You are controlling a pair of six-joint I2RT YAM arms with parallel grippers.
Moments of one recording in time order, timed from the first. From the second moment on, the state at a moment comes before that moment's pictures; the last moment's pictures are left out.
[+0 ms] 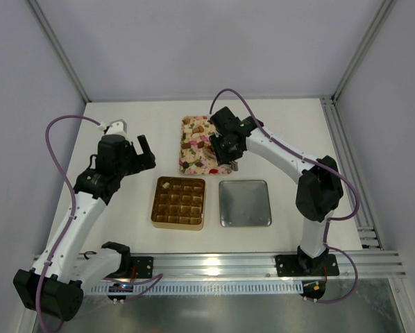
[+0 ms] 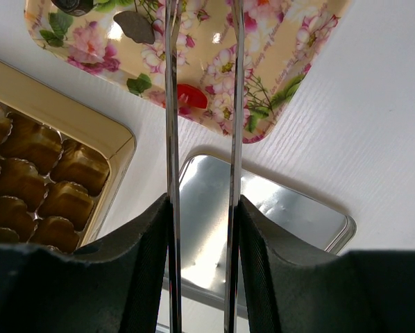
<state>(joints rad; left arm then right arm) -0.26 0.98 0.98 -0.60 -0.14 -0.42 0.67 1.88 1.67 -0.89 0.06 0.25</state>
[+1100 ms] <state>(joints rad) -0.26 0.98 0.98 -0.60 -0.14 -0.42 0.67 1.92 1.69 -0.89 0.05 0.25</state>
